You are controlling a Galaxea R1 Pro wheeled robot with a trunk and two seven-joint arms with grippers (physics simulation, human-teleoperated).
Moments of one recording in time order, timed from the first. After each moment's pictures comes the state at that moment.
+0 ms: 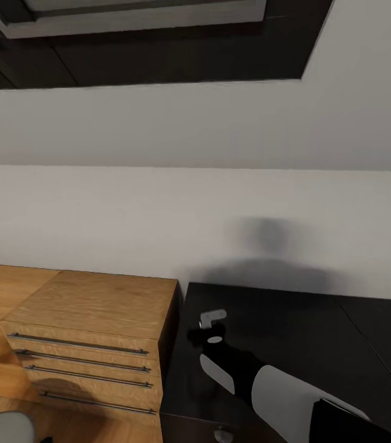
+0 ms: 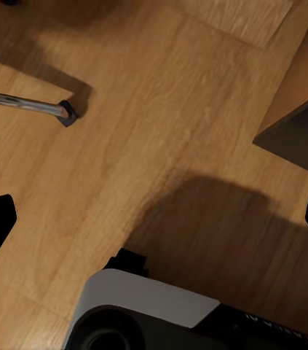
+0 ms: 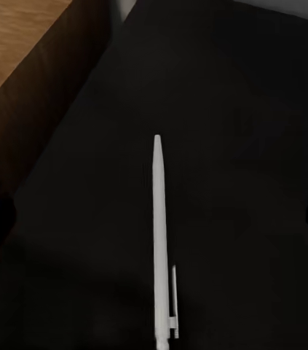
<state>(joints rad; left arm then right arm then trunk) -0.10 -0.02 -0.38 -0.28 0.62 -0.25 0.27 -0.82 0.17 1.13 -0.45 -0.92 0.12 -0.46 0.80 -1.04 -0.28</state>
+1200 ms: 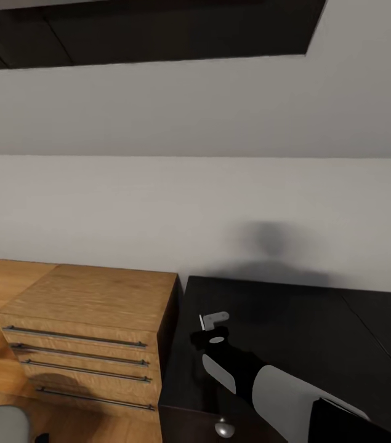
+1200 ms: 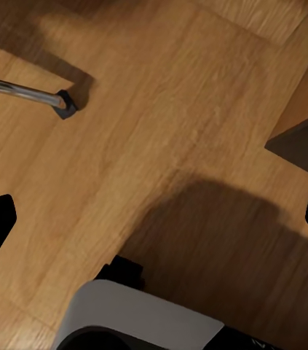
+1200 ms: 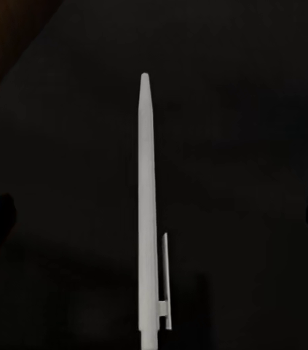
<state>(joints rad) -0.10 -0.02 -0.32 -0.29 0.62 -0.24 0.26 -0.82 0.17 1.13 -0.42 -0.93 0.14 -0.46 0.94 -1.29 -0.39</state>
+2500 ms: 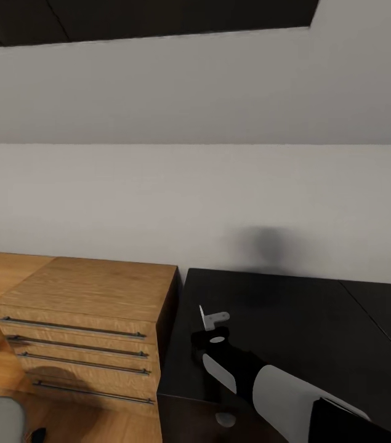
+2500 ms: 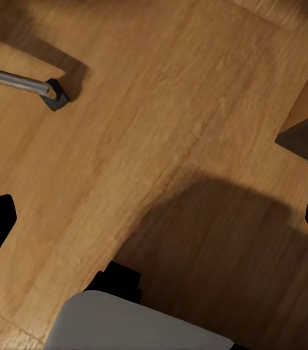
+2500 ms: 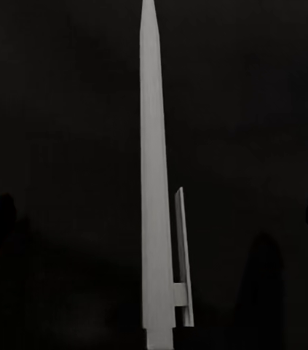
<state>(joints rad) -0.10 -0.02 -0.32 -0.29 0.62 -0.24 0.26 -0.82 0.17 1.12 -0.42 -0.93 0.15 -0.46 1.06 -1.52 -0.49</state>
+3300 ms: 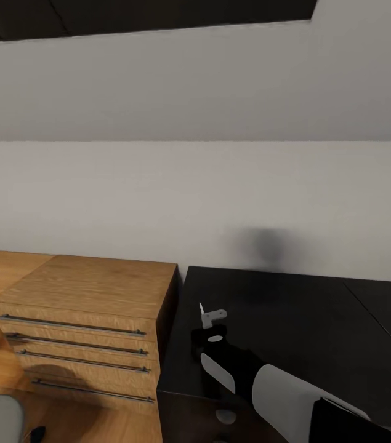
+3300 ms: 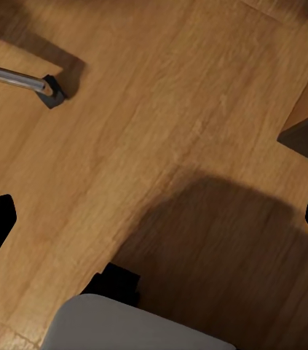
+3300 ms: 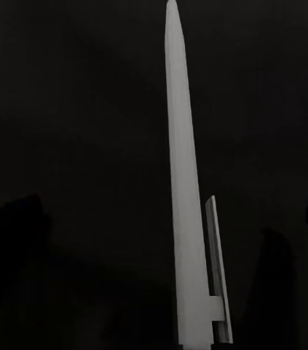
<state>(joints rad) -0.10 -0.02 -0.32 -0.29 0.62 -0.25 0.26 -0.82 0.17 1.12 -0.45 -0.92 0.14 -0.46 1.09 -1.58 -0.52</state>
